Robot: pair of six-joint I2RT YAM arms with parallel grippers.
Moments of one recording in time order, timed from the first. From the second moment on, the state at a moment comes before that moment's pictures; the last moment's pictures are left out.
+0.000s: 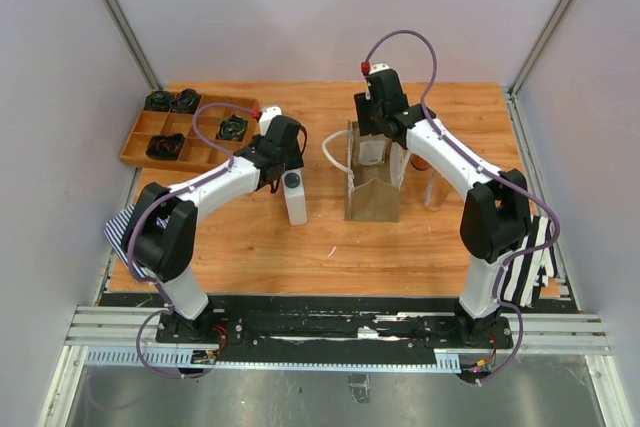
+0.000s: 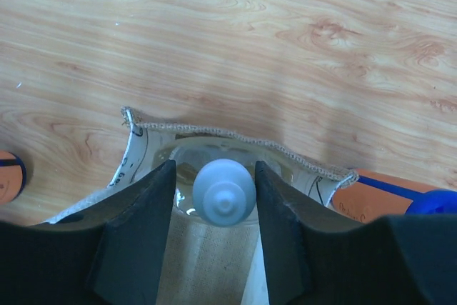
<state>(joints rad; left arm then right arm) -0.53 1.68 1.17 -0.23 -0.46 -0.60 0.48 1.86 1.63 -0.45 0.19 0.12</state>
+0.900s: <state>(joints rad) -0.53 1.55 1.16 -0.22 -0.43 -0.62 0.46 1.79 1.91 -0.61 0.24 0.04</state>
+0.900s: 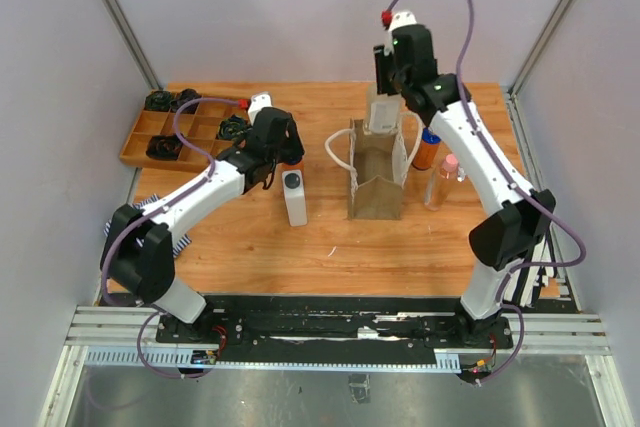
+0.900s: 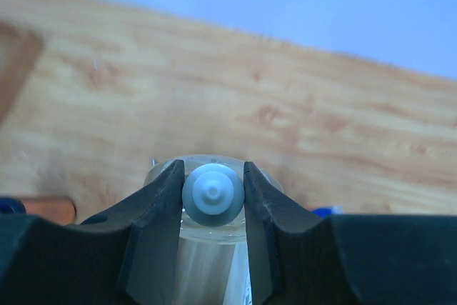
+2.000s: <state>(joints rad) -0.53 1.38 1.16 -0.23 -0.35 -0.57 0.19 1.91 1.76 -0.40 0.21 0.07</state>
